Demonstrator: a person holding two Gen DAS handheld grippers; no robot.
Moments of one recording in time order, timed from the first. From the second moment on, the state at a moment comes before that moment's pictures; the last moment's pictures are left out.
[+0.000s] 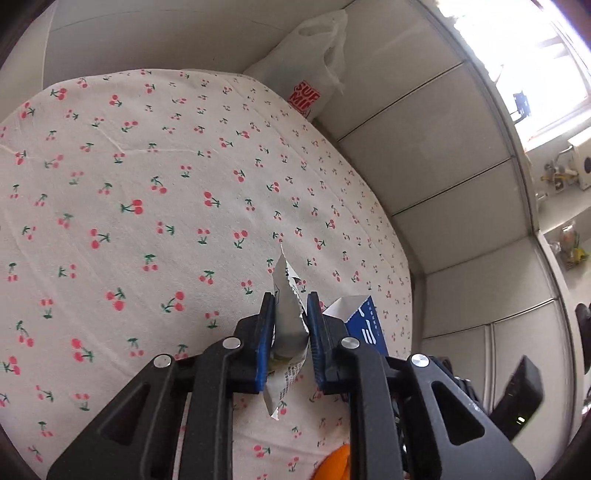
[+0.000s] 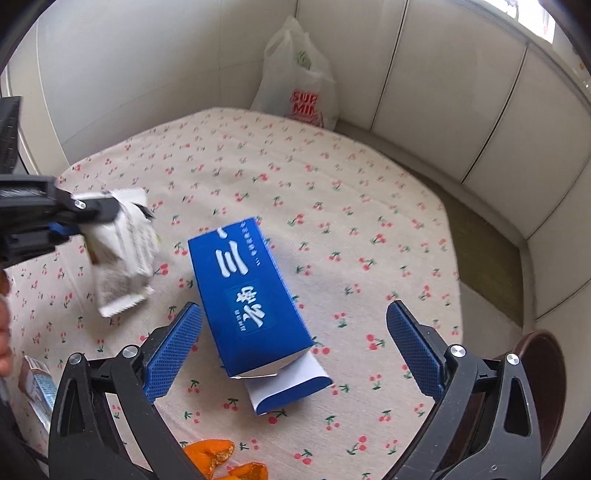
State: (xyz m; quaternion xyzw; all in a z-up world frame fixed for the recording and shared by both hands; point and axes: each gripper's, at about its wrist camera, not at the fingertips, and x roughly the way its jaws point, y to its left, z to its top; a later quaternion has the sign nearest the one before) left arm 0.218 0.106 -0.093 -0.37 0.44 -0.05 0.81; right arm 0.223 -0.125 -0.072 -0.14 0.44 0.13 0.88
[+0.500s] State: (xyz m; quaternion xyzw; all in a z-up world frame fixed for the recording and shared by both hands) left arm 0.147 0.163 -0.057 -0.28 0.42 -0.04 0.86; right arm 0.246 -0.104 -0.101 -0.10 0.52 0.18 0.83
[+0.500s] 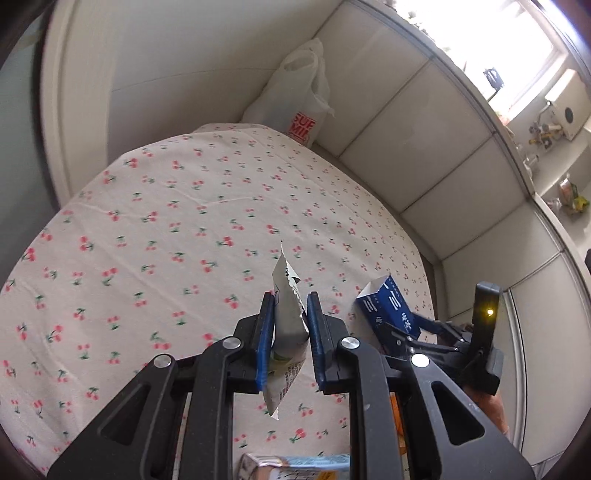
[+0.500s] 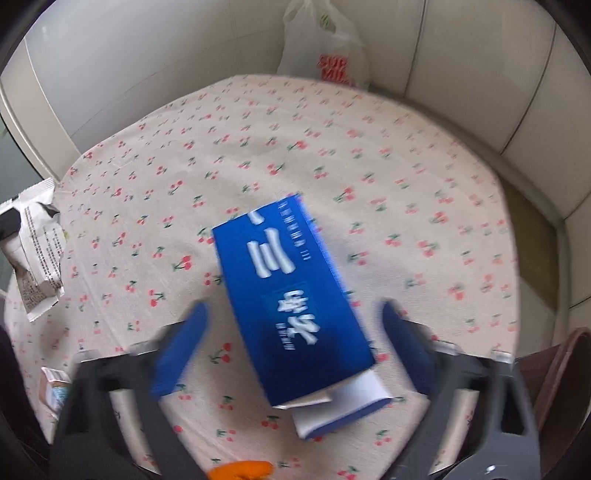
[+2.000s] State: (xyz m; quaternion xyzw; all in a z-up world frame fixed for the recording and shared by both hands) left arm 0.177 -0.065 0.032 -0.21 0.37 -0.21 0.88; right arm 0.152 -0.366 0.041 0.13 0.24 -0.19 0.94
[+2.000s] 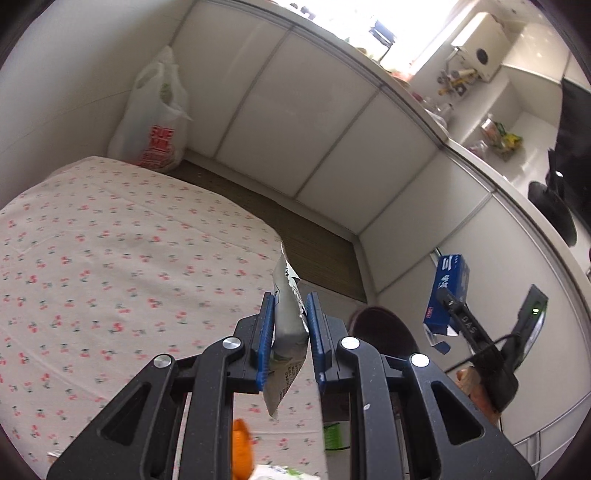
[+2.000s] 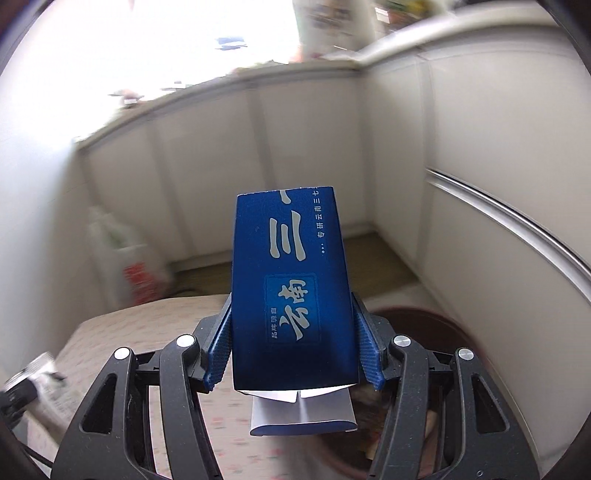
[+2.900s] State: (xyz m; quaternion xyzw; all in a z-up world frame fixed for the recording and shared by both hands) left arm 0.231 -0.306 0.007 -0.17 0.45 -0.33 0.81; right arm 0.109 -0.506 0.015 0.26 0.27 -0.35 0.86
